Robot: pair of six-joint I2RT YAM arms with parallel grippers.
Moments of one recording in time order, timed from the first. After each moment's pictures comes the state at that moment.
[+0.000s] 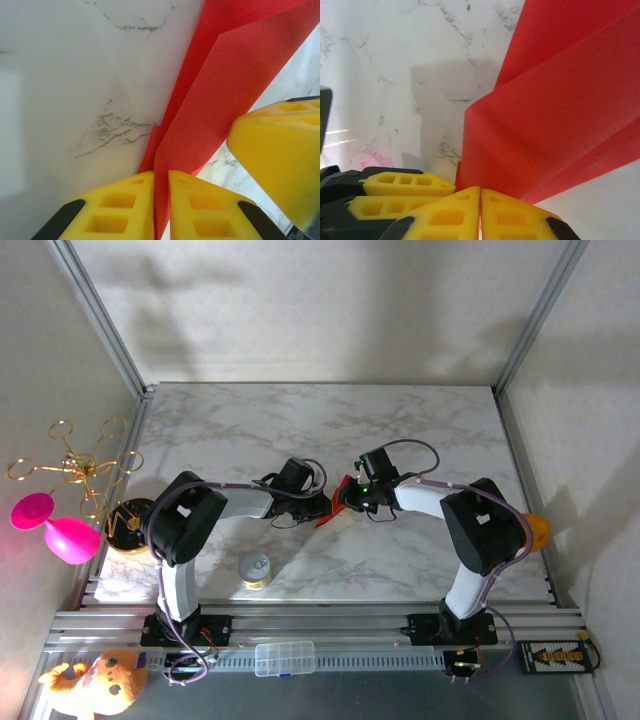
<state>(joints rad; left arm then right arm) -0.63 1.92 0.99 0.00 0.41 -0.83 0.54 1.77 0.92 -0.13 -0.40 0.73</state>
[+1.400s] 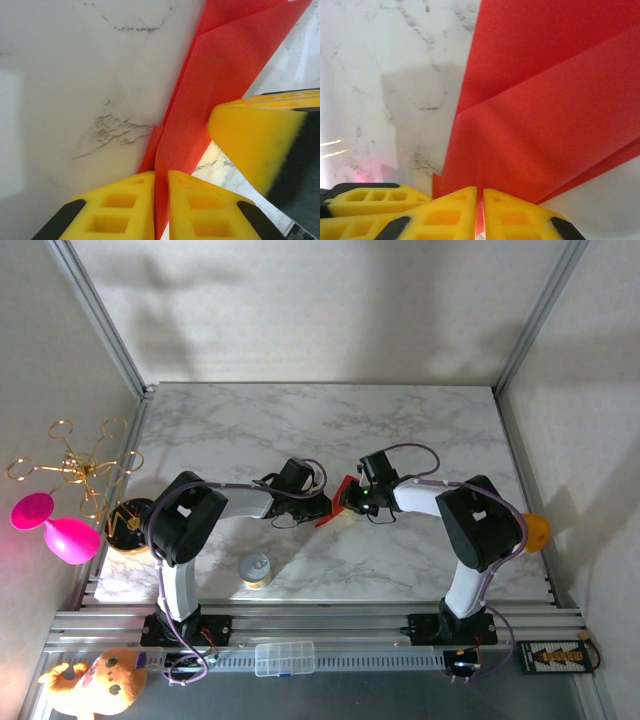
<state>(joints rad) -0.63 1.92 0.99 0.01 0.41 -0.83 0.53 1.80 0.90 -0.10 -0.37 0.77</state>
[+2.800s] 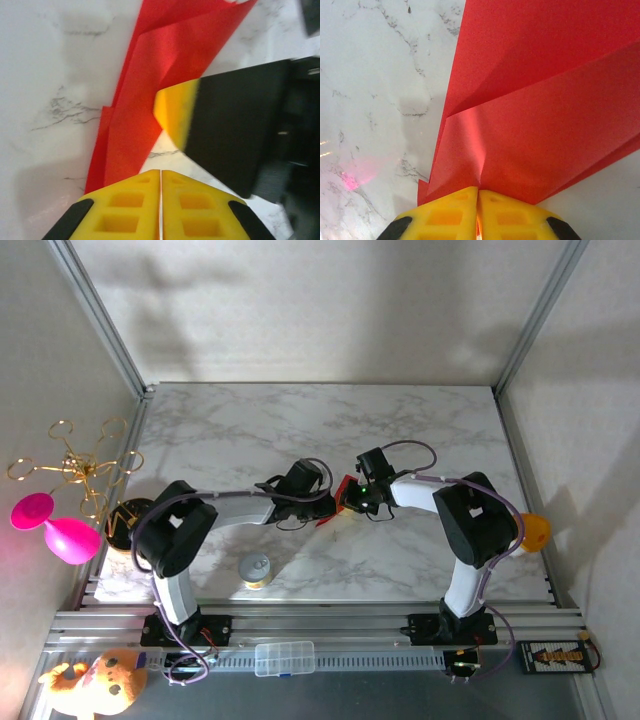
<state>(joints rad) -0.71 1.83 0.99 -0.03 0.26 -0.86 0.53 1.83 0.96 -0.18 -0.34 0.74</state>
